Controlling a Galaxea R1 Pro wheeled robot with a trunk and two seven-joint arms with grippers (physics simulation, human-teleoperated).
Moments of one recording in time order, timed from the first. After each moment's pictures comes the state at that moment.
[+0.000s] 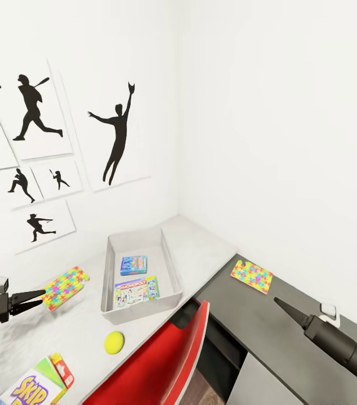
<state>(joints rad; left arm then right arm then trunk) -0.51 0.57 0.50 -0.84 -0.05 0.91 -1.56 -0.11 -0.08 -0.58 -1.57 -0.44 0.81 1.09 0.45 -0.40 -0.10</state>
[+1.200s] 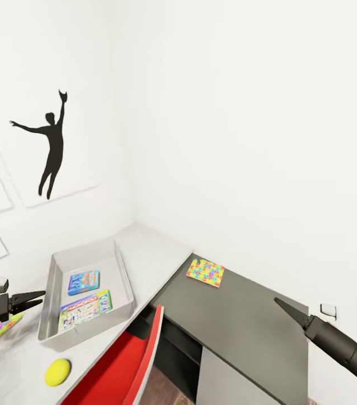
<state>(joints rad) -0.51 0.57 0.50 -0.84 -0.05 0.87 -1.56 -0.11 -0.08 -0.59 -1.57 -0.44 0.82 1.09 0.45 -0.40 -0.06</state>
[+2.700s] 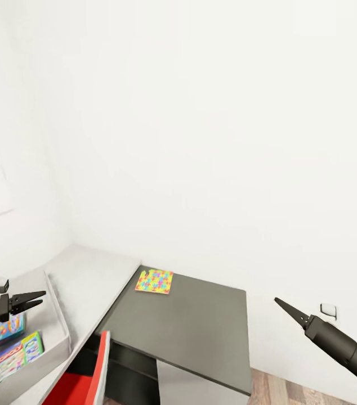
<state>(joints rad) -0.51 0.56 0.50 -0.84 -0.05 0.87 -1.56 -0.11 -0.08 -0.59 -1.57 -0.44 0.82 1.09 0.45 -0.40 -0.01</state>
